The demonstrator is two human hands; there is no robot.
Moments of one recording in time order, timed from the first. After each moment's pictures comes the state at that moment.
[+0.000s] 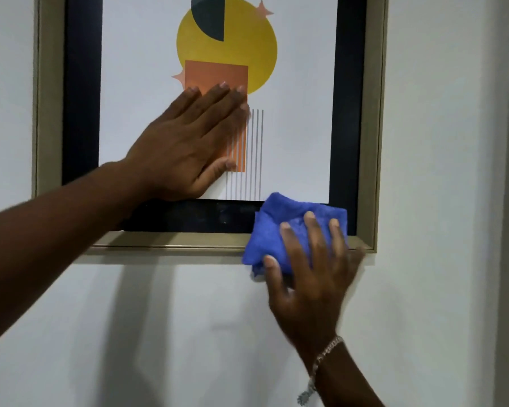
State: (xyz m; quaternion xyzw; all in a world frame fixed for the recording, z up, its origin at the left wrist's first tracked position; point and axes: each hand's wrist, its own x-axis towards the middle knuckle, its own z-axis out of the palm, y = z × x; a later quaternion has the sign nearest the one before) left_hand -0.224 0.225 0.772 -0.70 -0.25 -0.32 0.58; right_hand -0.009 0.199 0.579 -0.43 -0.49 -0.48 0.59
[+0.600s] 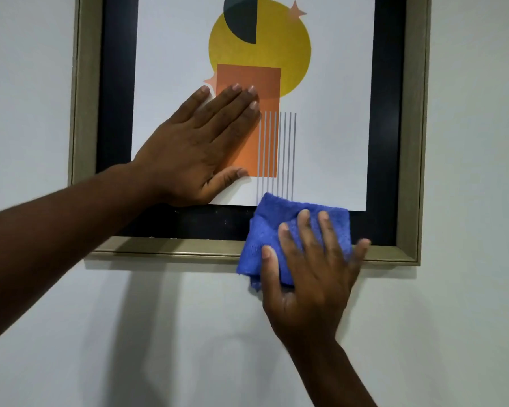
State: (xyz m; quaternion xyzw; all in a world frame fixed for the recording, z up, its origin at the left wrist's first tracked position) left_hand -0.252 0.231 0.775 -0.69 -0.23 -0.31 0.61; right_hand -0.055 0.209 0.593 -0.35 -0.48 -0.48 0.64
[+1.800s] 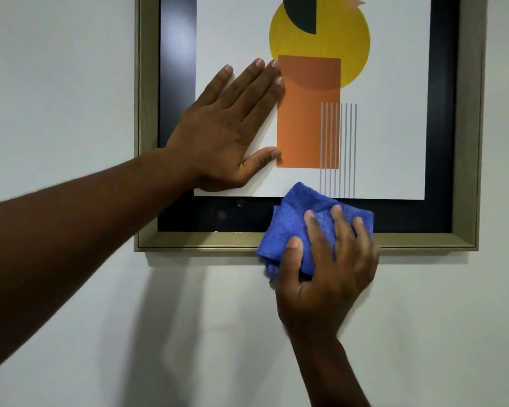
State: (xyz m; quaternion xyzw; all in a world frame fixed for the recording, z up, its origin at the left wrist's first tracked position) left_hand -0.292 0.242 0.786 -0.70 -0.23 -0.35 0.59; right_hand -0.144 0.217 0.593 -0.42 -0.41 -0.41 0.70
